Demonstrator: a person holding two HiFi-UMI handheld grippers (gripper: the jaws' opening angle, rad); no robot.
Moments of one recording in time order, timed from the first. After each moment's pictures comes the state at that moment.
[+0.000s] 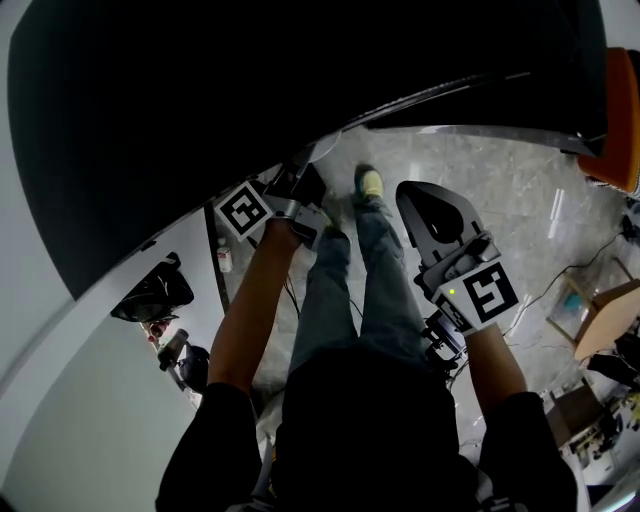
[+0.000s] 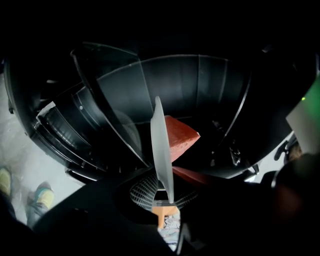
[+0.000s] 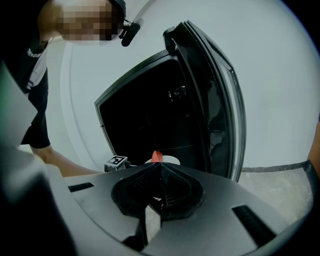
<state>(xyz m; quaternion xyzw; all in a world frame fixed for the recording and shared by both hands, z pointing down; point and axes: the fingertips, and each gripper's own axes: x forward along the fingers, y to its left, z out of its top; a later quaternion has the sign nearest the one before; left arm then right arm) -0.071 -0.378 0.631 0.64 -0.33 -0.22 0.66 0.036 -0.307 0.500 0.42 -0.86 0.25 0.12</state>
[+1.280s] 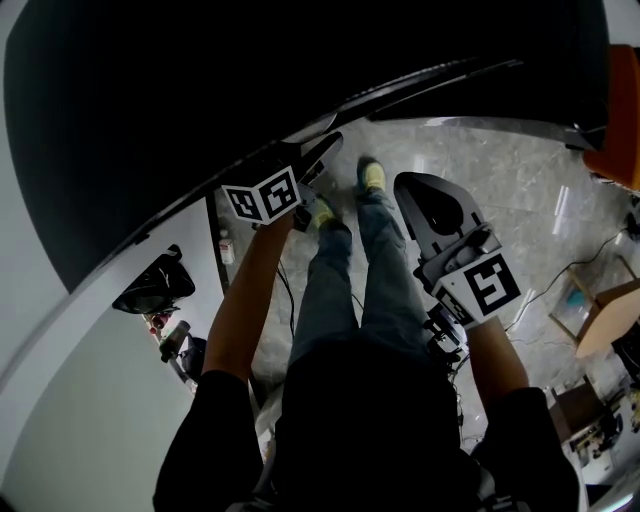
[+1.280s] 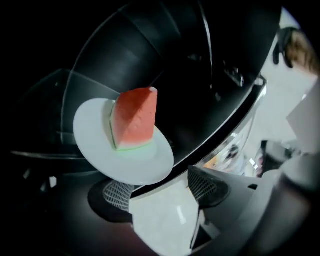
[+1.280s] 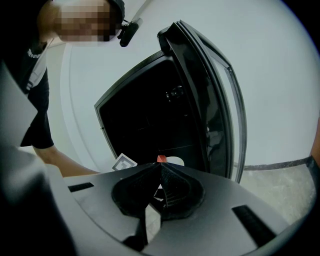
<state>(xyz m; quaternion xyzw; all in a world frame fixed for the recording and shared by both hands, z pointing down) -0.055 -0.362 0.668 0.82 -0.34 0.10 0.46 0.030 -0.294 0.502 0.41 -0.87 0.26 0.11</state>
